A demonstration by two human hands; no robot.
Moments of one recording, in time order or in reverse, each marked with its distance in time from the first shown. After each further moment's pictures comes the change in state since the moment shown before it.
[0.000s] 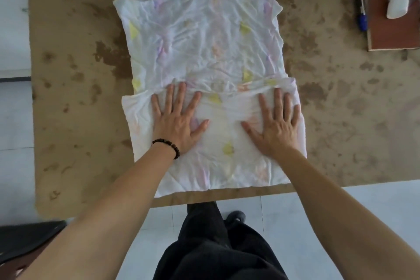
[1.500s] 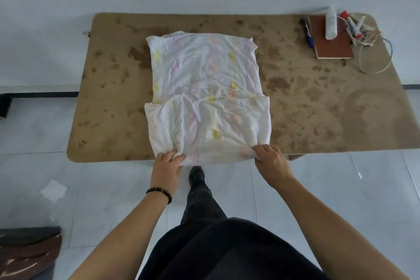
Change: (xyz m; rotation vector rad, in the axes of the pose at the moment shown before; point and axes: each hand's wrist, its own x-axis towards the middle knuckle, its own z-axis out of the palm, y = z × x) left_hand -0.248 0.044 0.029 -0.419 0.157 -0.090; right_hand -0.201 0.049 0.012 0.245 0.143 -0.200
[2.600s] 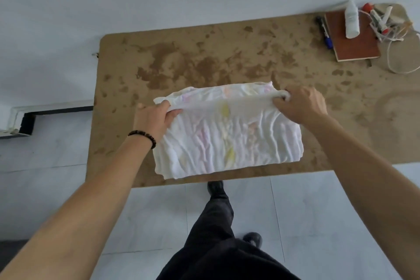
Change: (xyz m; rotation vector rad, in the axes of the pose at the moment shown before) left_hand 0.188 -0.015 -0.138 0.318 0.050 0.061; right_hand 0.176 -0.019 -0.132 0.005 0.039 0.283
